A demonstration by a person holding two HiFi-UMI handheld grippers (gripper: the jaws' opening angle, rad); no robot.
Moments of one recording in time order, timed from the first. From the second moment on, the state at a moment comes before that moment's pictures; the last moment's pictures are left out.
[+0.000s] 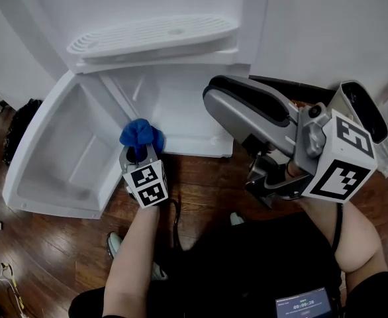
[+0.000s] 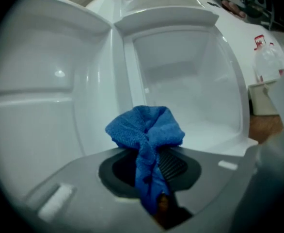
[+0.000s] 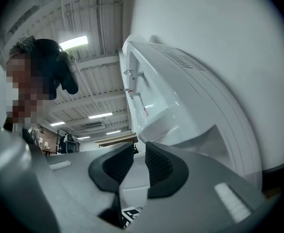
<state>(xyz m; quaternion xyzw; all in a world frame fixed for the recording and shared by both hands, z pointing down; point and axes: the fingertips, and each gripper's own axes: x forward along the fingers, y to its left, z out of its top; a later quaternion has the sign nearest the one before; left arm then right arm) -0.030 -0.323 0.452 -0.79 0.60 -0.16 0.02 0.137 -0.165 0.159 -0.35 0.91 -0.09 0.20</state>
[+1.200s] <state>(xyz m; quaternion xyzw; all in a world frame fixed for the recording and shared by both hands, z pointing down) 0.195 -0.199 0.403 -0.92 0.36 -0.15 0.01 0.251 -0.154 0.115 -0.43 0.80 -0.08 0.40</state>
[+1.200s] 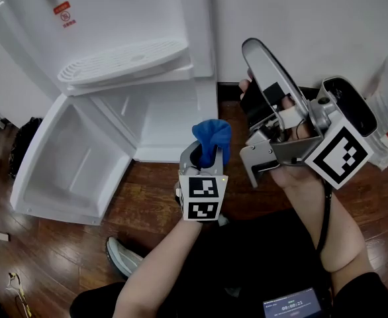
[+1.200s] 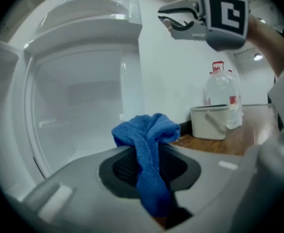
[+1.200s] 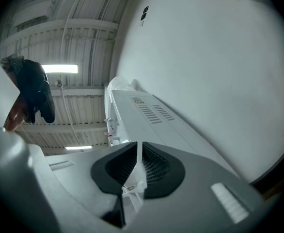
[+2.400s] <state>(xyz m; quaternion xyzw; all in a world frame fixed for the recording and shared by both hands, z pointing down) -0.012 -0.297 0.212 -0.83 0.56 0.00 0.02 0.262 -0.159 0.127 -0.45 0.78 -0.10 0.41</state>
